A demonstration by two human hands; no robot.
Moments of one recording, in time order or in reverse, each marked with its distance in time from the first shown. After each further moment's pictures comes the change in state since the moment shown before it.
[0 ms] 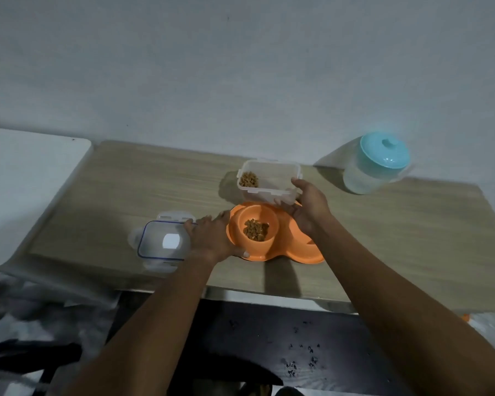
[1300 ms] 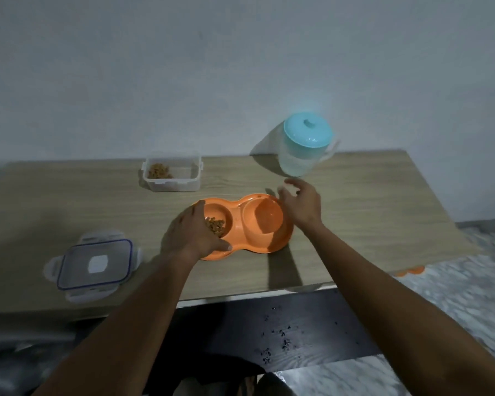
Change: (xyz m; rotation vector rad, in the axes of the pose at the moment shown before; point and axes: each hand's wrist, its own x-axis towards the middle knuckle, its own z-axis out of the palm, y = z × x) left_hand 0.026 0.097 0.021 -0.184 -0.046 -0.016; right_hand 0.015 -0.038 -0.144 -0.935 0.349 -0.493
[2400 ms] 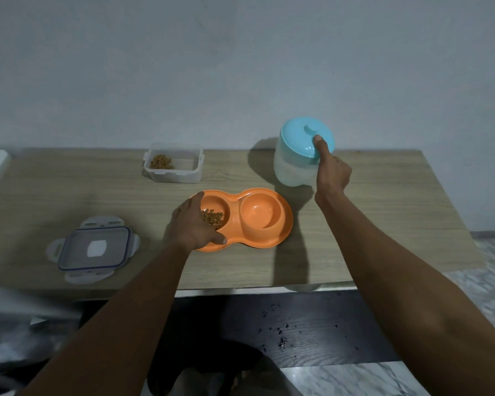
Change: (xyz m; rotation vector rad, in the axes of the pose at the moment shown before) left_hand 0.009 0.004 0.017 -0.160 0.050 -0.043; right_hand 0.057 -0.017 -0.042 0.674 0.195 0.333
